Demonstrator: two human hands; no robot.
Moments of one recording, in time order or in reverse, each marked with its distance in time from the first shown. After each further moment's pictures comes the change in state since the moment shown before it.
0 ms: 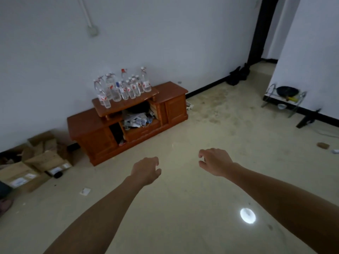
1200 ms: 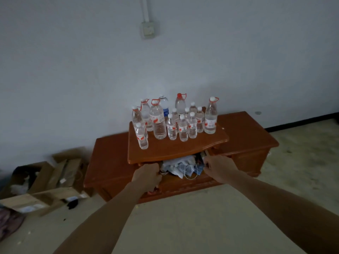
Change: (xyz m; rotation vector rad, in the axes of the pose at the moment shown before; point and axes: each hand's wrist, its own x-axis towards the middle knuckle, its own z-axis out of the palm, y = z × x) left_hand 0.706 -0.399 -0.177 -0.180 0.062 -0.367; right_hand 0.931 -0.079 0.021 0.016 -0.109 -0.337
